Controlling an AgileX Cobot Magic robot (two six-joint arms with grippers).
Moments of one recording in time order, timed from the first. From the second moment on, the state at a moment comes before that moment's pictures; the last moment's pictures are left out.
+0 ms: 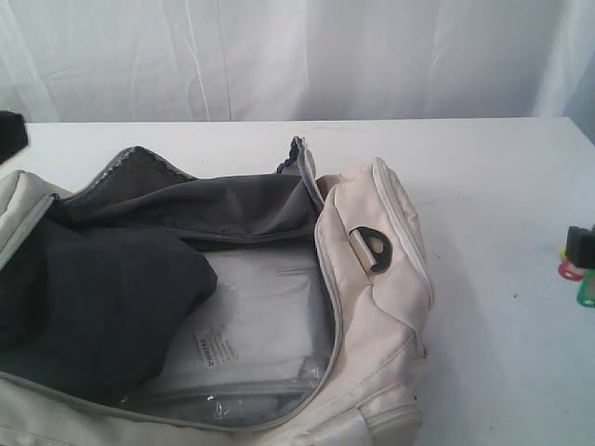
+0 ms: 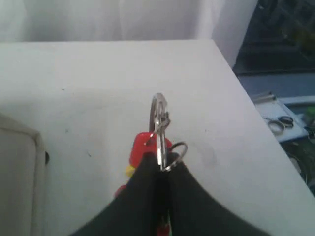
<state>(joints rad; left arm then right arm) -0.99 0.62 -0.59 1.19 0.57 -1.35 1.00 0.75 -0.52 -1.16 1.01 1.41</state>
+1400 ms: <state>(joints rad) -0.99 0.39 -0.59 0.84 1.02 -0.84 0.91 1.39 -0.43 -1.73 0.90 2.10</state>
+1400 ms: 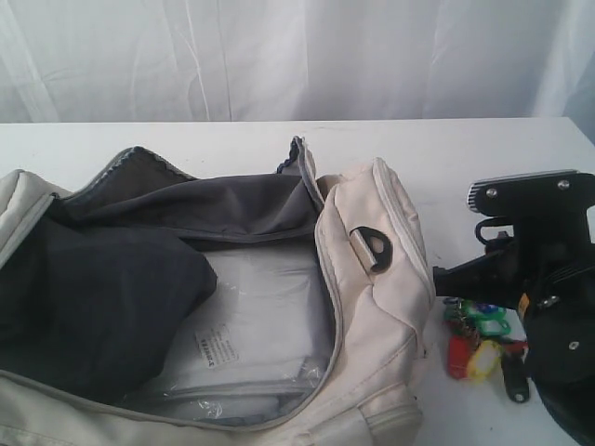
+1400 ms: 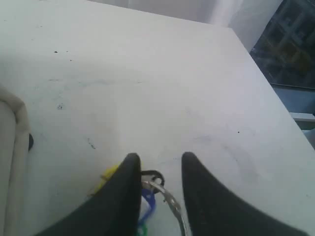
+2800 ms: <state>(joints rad) -0.99 0.39 -0.59 1.03 0.89 -1.05 0.91 0.16 -0.43 -0.45 0.73 0.30</state>
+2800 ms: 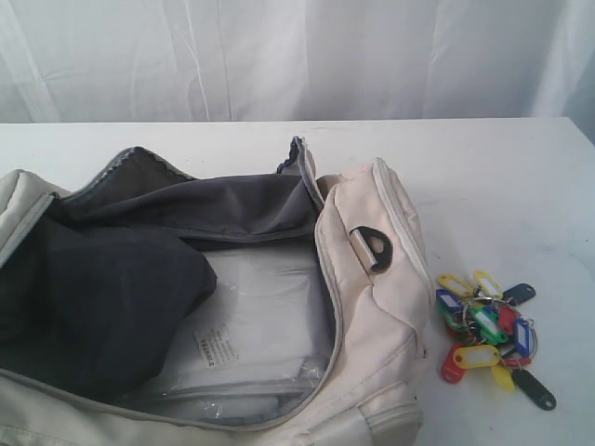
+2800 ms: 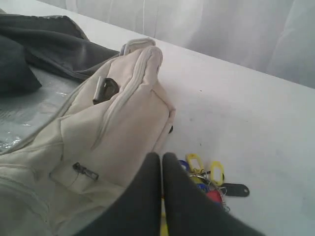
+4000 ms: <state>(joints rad) -0.24 0.21 -0.59 0.59 0.76 -1.03 0.91 0.16 -0.43 -0.45 0.74 0.29</state>
